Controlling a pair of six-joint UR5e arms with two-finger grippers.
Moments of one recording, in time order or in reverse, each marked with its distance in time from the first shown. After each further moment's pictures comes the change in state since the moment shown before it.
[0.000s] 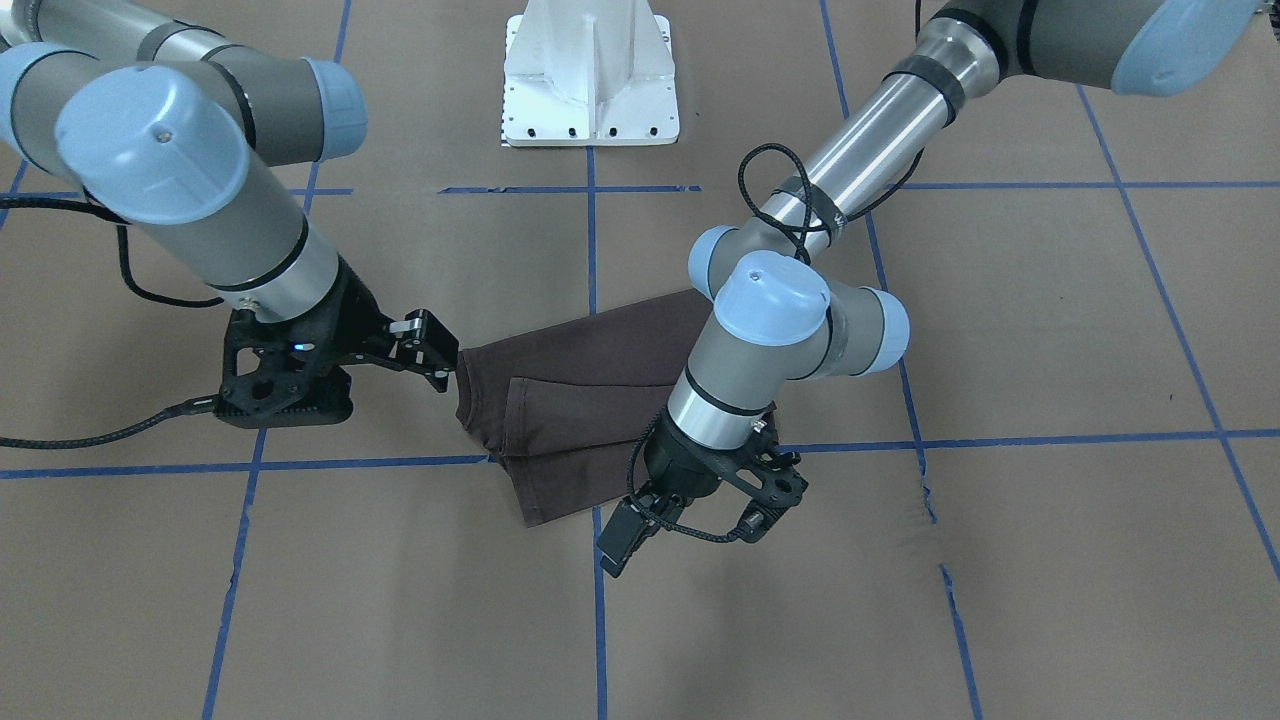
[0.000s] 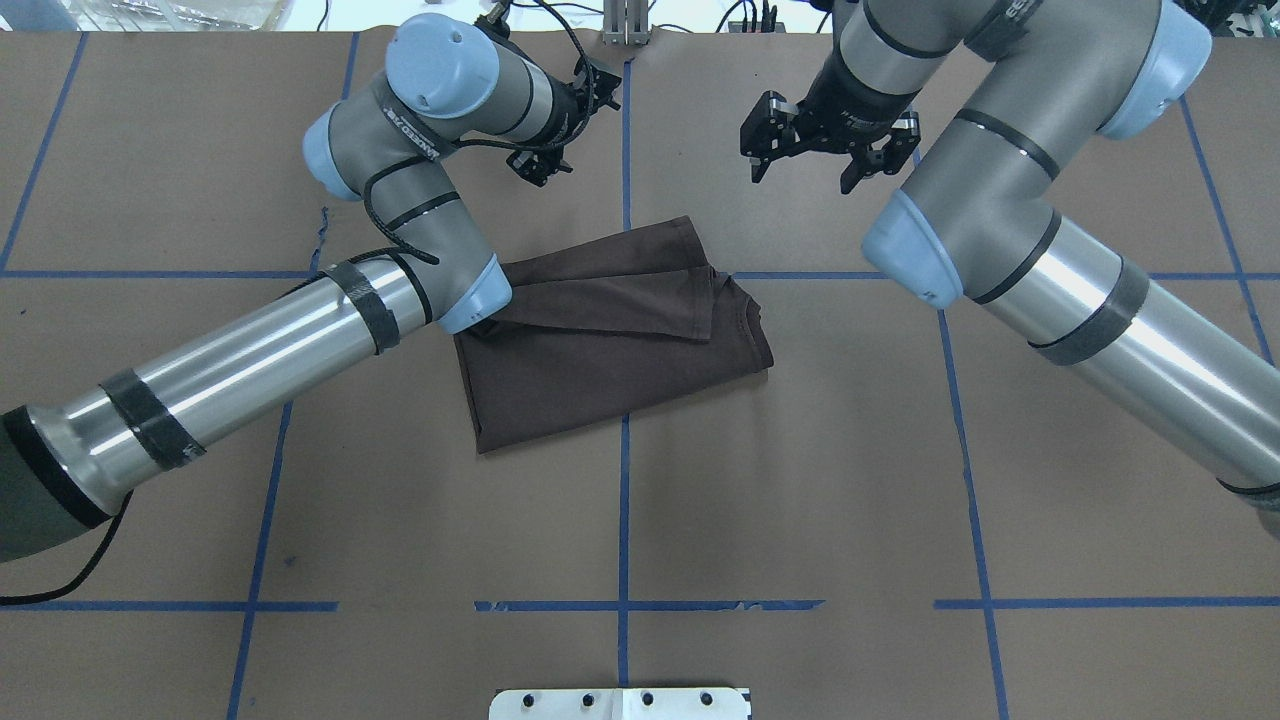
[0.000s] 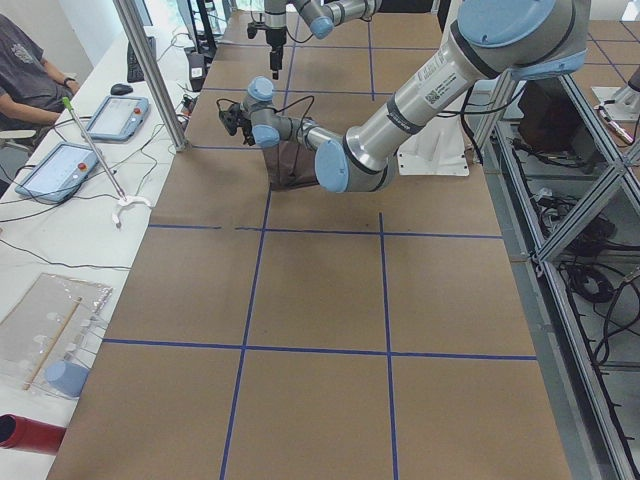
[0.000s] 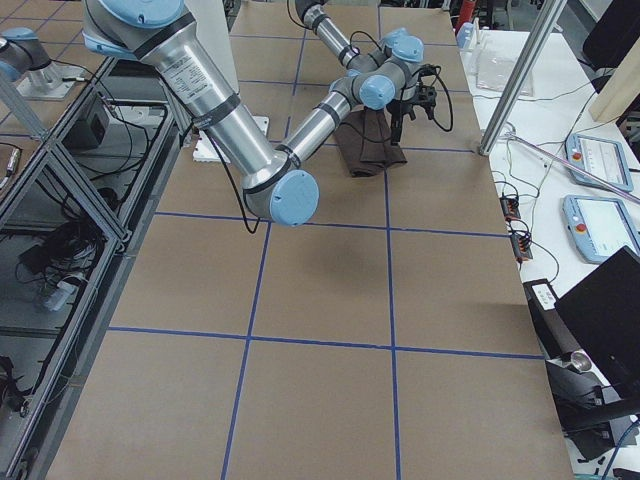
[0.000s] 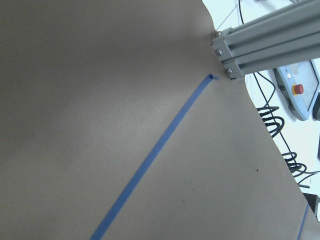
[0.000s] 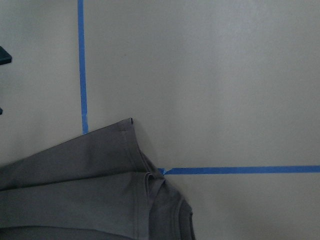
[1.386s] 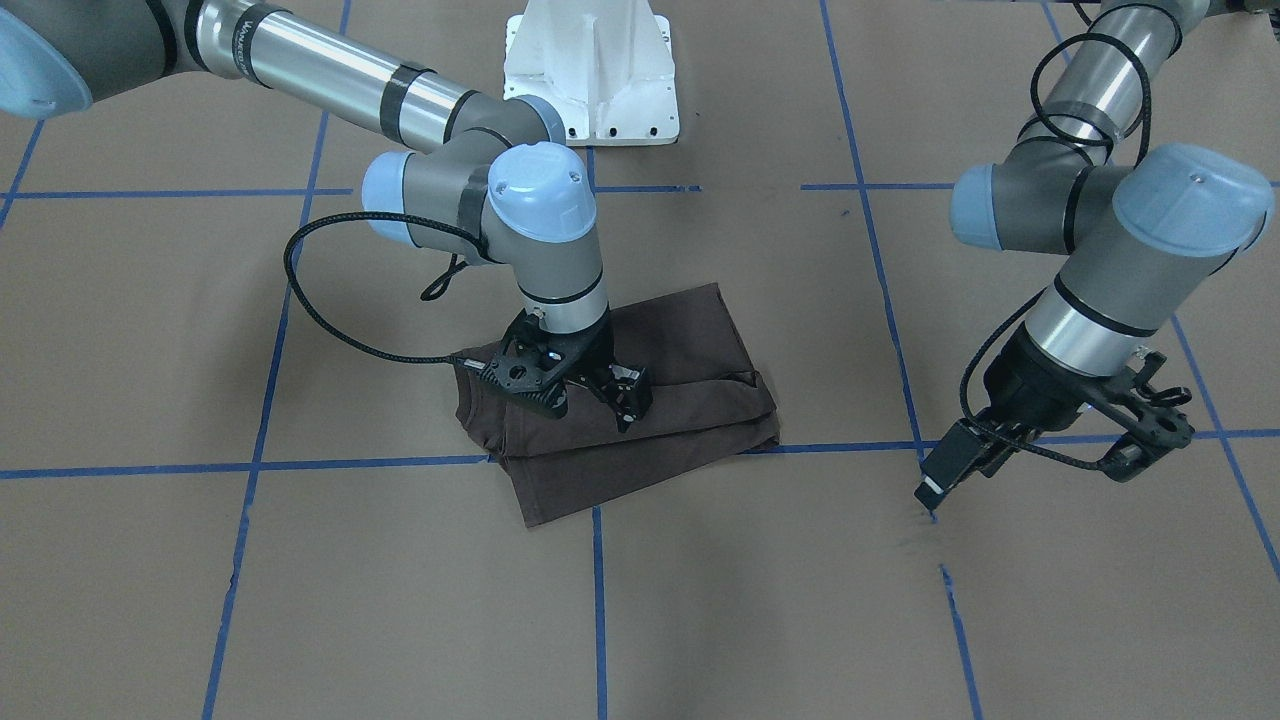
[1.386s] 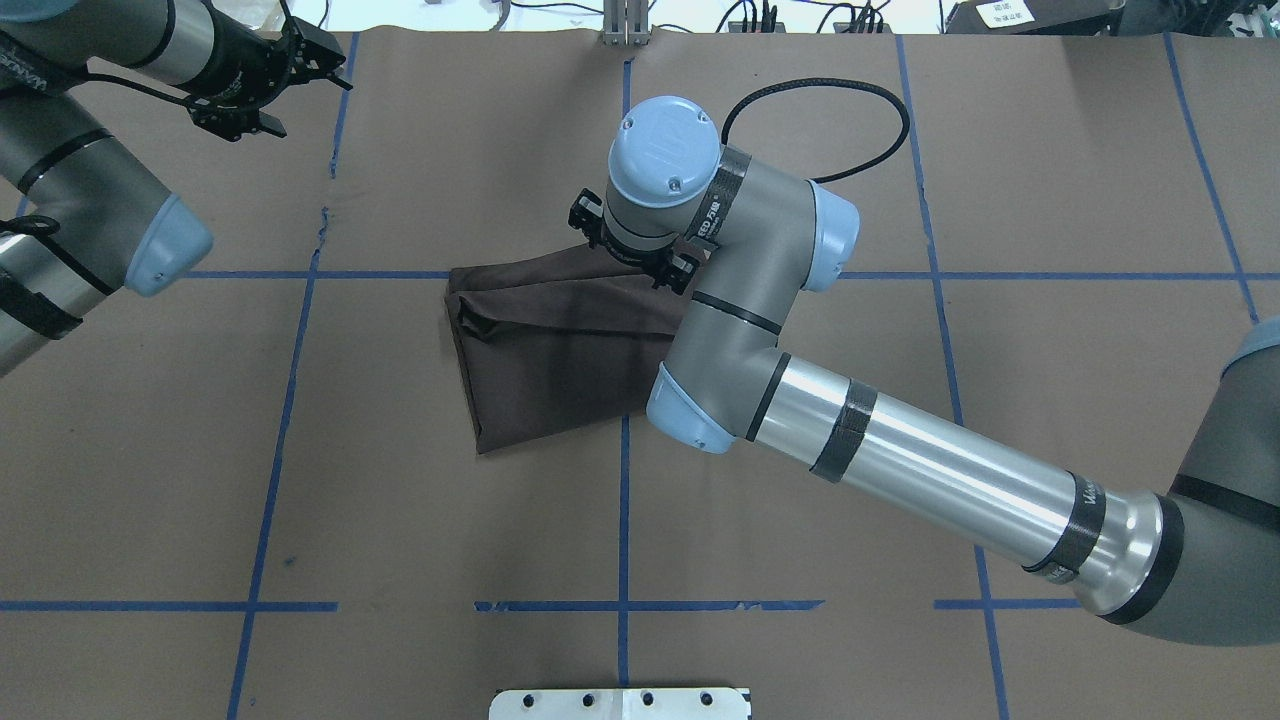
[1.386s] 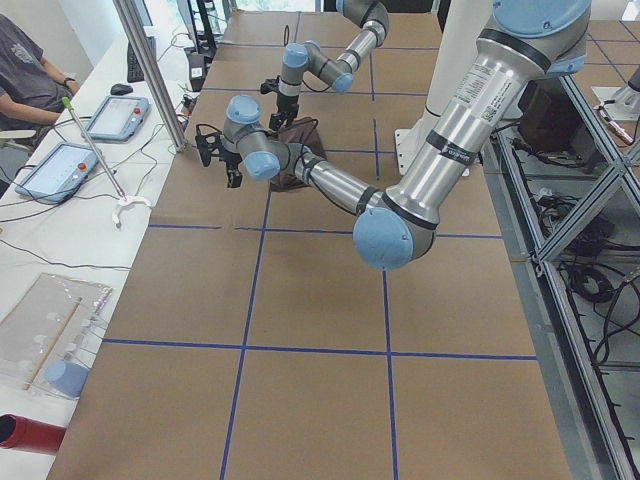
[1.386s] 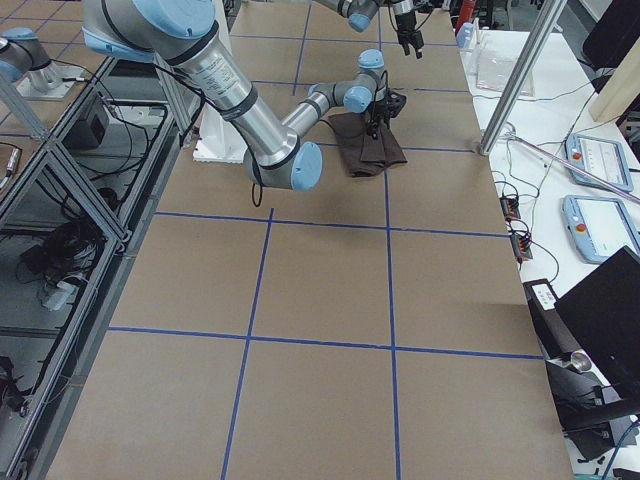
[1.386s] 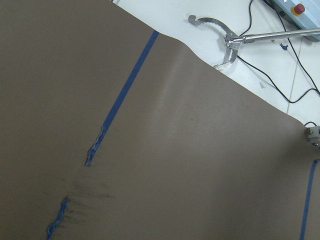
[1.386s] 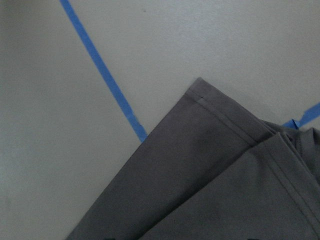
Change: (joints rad) left arm -0.242 0.432 -0.511 0.274 -0.197 0.461; right arm -0.266 0.194 -0.355 0.293 -0.375 0.770
